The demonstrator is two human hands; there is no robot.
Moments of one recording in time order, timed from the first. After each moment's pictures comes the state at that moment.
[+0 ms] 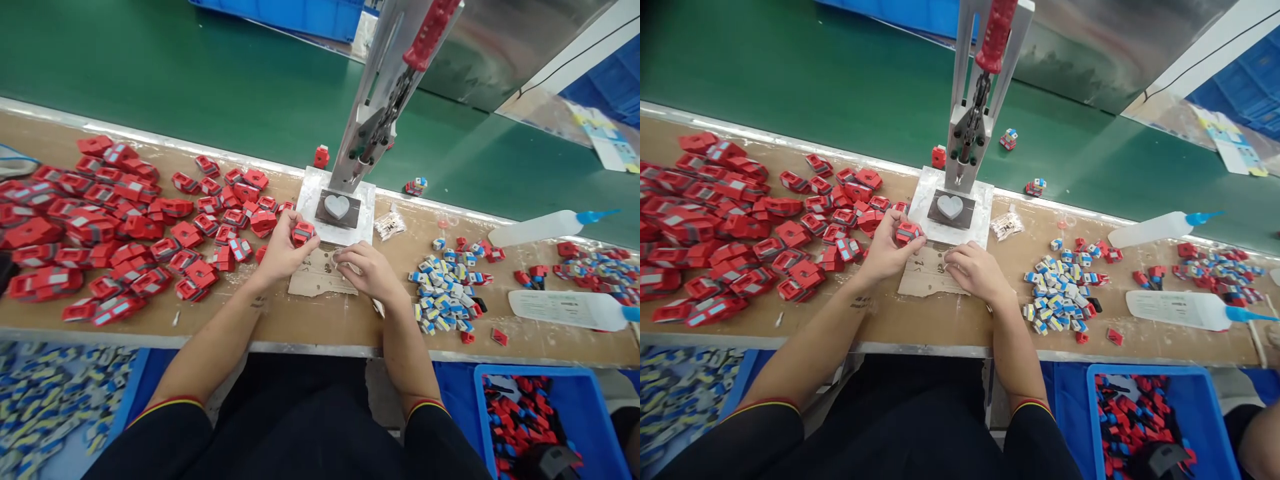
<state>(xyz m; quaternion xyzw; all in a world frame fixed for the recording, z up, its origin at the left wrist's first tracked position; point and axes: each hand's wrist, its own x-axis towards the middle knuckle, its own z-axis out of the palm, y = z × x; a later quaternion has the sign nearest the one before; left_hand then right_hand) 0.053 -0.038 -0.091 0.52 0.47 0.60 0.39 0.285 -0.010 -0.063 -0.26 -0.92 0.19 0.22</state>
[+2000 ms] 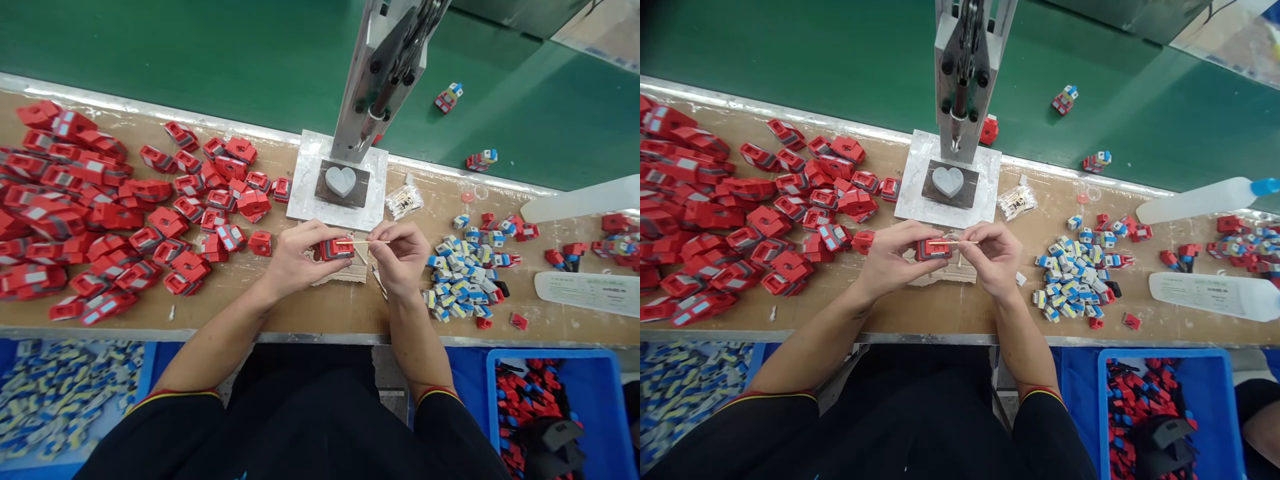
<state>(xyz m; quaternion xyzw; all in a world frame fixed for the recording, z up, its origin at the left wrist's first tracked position) 0.071 -0.064 -0.065 0.67 0.45 0.51 0.30 0.261 -0.027 -0.060 -0.34 -0.63 0.40 0.57</state>
